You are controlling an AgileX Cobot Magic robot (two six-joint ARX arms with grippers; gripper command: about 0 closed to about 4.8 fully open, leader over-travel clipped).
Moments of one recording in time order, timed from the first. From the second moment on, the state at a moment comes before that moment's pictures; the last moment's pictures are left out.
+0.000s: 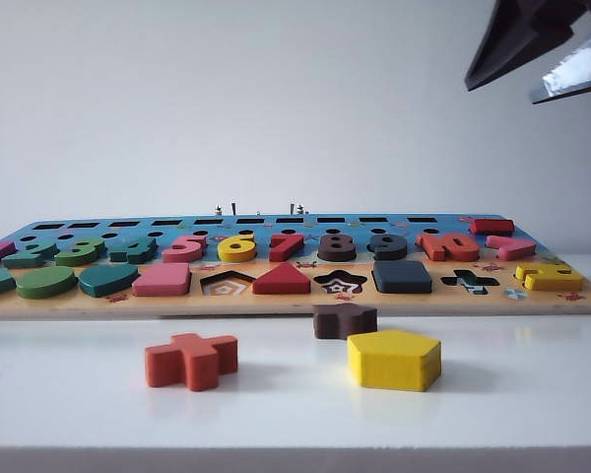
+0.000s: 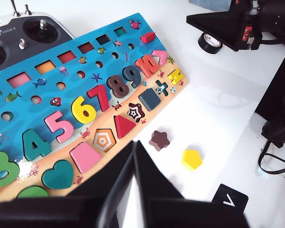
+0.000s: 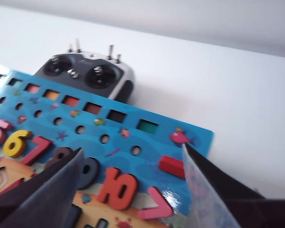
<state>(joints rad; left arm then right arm) -0.35 0.72 0.83 -0.68 0.65 0.03 0.46 0.81 0.58 -0.11 0.00 0.05</state>
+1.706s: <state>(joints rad) -0.35 0.47 0.60 -0.60 0.56 0.06 0.08 0.18 0.06 0.25 0.02 0.06</state>
